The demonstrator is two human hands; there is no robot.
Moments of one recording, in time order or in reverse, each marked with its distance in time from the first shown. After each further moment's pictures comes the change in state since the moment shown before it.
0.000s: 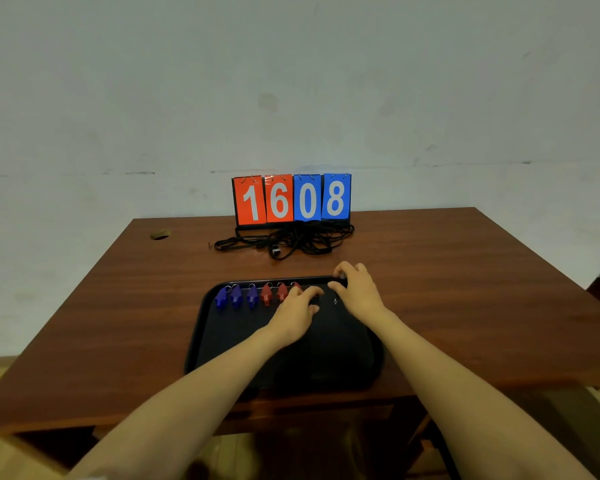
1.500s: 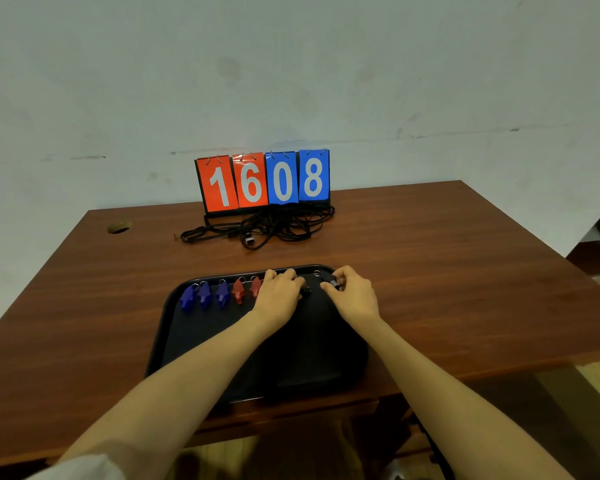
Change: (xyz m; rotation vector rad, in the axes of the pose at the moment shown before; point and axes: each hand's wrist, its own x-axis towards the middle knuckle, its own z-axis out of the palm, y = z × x) left_hand 0.056 -0.006 0.020 0.571 0.077 0.176; right_hand 0.007 0.046 0.014 0.085 0.091 0.230
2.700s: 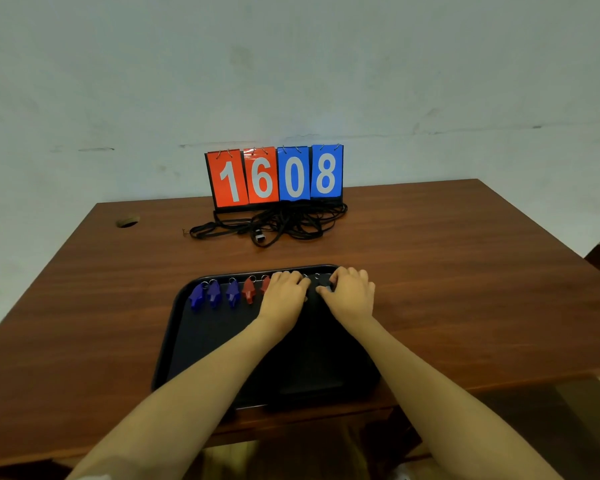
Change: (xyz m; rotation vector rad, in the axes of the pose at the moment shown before) left_hand -0.002 -0.015 0.011 0.067 0.029 0.009; right_hand 0.014 -0.017 0.034 -0.290 0.065 -0.085
